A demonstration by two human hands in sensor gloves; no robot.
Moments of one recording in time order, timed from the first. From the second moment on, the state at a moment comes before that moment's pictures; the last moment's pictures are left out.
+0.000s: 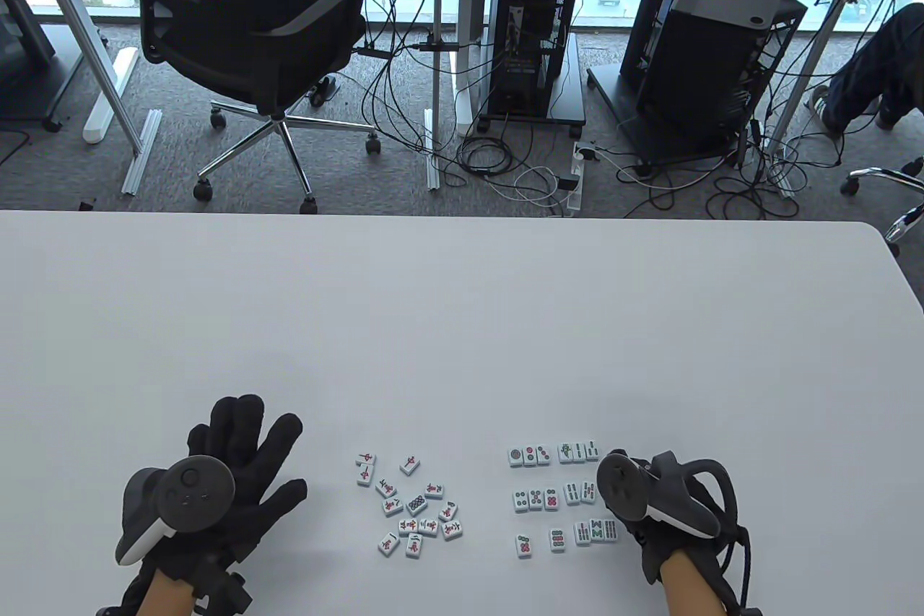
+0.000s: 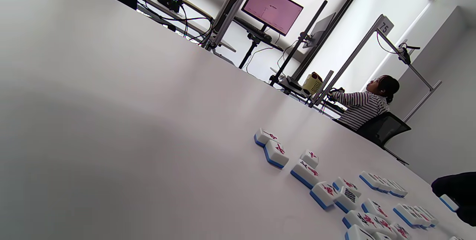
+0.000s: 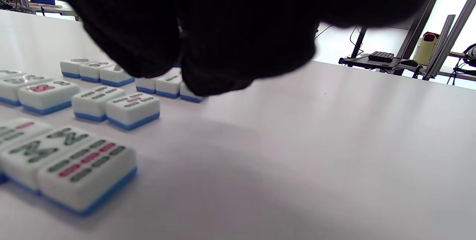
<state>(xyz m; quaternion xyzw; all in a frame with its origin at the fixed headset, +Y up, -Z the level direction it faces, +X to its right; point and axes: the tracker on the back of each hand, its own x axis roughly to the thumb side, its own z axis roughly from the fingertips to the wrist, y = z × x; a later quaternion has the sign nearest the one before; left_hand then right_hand) -0.279 -0.723 -0.225 -0.04 -0.11 0.26 0.96 0.214 -0.739 -0.274 -0.14 -0.05 -0.99 0.06</state>
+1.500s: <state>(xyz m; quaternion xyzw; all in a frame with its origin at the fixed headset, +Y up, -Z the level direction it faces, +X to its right) -0.277 -0.723 -0.225 -0.04 -0.12 0.27 0.95 0.013 -0.739 -0.265 -0.25 0.02 -0.97 0.07</state>
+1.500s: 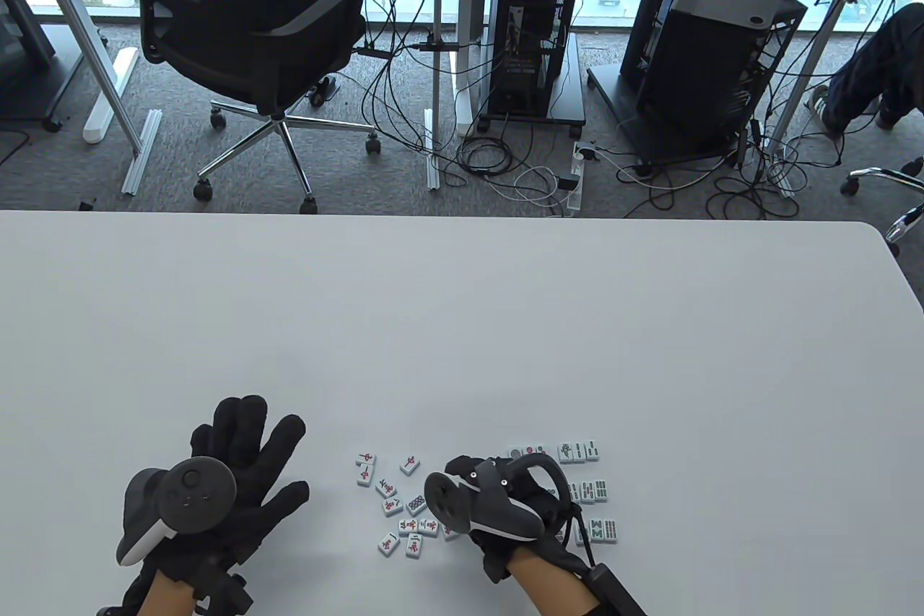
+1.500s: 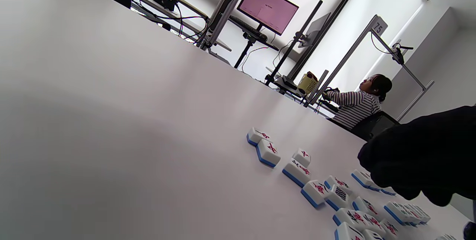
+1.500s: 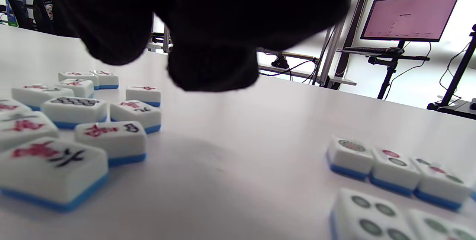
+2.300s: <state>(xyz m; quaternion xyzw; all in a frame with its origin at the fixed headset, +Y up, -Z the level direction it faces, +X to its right) -0.276 -0.724 -0.224 -0.05 -0.13 0.27 0.95 -0.021 -0.757 -0.284 -0.23 0.06 -0.96 0.14</state>
